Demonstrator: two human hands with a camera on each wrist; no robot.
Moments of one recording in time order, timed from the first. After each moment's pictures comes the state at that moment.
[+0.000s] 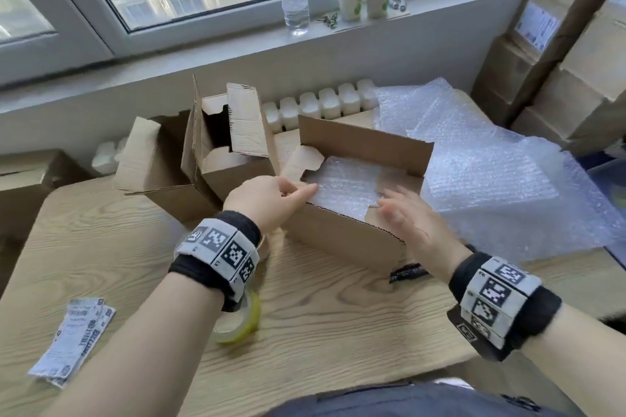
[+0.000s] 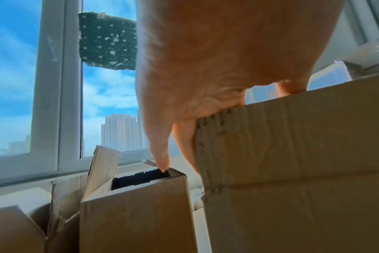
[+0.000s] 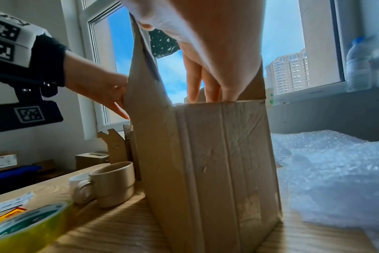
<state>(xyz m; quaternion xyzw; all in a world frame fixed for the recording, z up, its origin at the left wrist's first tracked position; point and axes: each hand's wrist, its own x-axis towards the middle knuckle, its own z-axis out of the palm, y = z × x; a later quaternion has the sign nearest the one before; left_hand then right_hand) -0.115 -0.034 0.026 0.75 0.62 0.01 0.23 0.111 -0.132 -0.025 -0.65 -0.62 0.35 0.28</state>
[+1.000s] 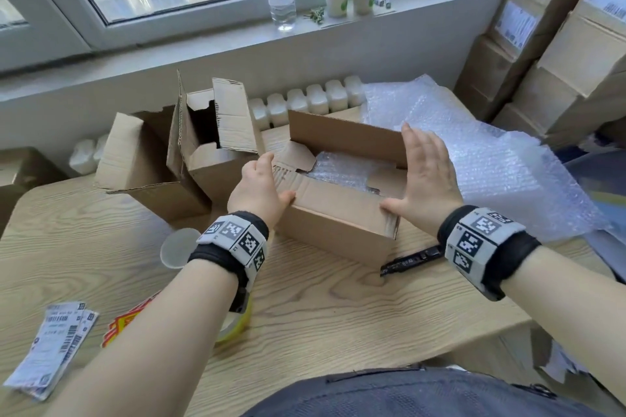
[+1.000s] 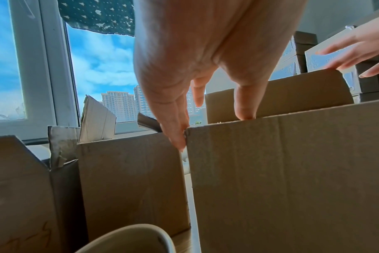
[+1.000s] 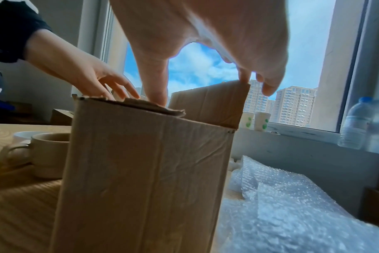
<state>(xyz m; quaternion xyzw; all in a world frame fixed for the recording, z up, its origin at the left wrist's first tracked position) -0.108 -0.021 -0.012 0.73 0.65 0.09 0.19 0.126 -0.101 -0.005 -0.76 -0.62 0.08 0.17</state>
